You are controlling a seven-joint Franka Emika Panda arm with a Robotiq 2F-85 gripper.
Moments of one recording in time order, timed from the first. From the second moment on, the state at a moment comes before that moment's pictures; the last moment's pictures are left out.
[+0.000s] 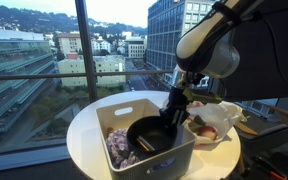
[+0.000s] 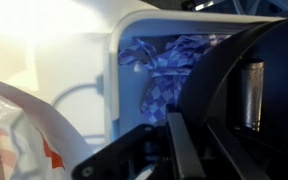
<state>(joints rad) 0.26 -0.05 0.21 -2.58 0.50 2.55 0.03</state>
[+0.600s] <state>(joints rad) 0.26 -0.02 0.22 -2.59 0.50 2.63 0.00</state>
